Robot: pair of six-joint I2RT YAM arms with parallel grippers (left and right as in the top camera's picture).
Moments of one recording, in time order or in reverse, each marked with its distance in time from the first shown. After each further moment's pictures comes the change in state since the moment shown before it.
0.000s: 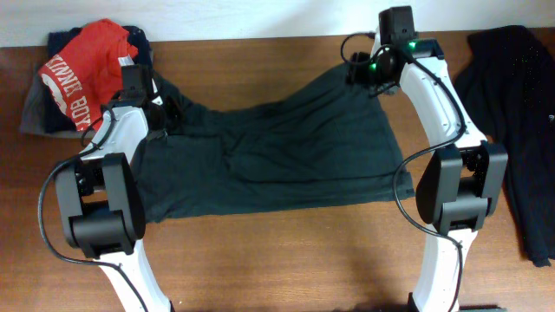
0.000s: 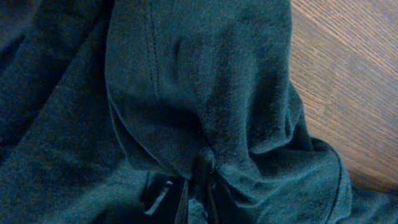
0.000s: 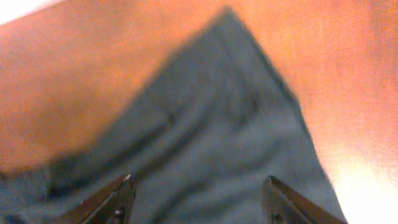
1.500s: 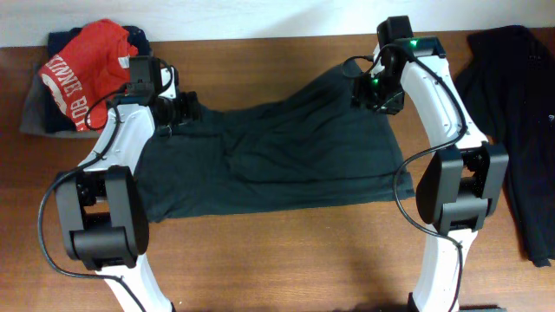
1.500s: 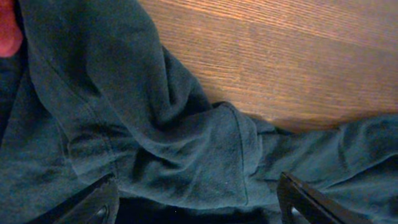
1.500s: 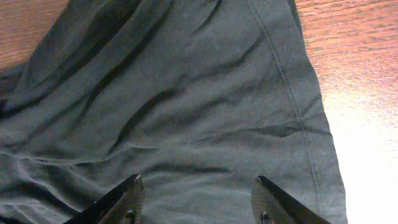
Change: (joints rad) left arm -0.058 -0.094 -0.001 -0.040 0.027 0.245; right arm 0.000 0.000 0.021 -0.325 -0.002 -0.056
